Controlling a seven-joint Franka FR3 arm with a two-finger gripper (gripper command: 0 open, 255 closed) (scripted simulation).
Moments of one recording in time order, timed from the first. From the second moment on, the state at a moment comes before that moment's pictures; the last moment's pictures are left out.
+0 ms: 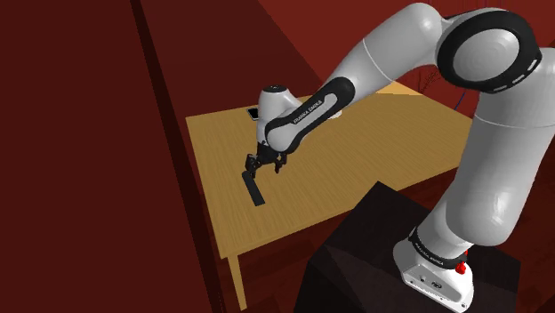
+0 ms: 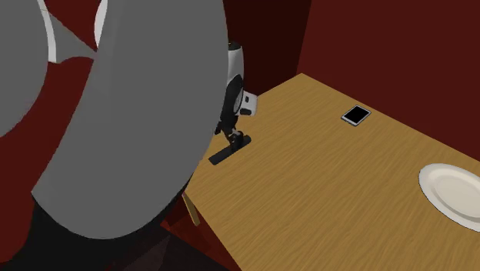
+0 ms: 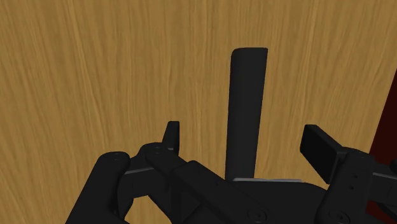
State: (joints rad) arm 0.02 0.28 0.24 -2.19 0.00 2.52 0.66
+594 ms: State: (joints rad) arm 0.09 0.55 0.20 -2.02 -0.06 2.60 0.76
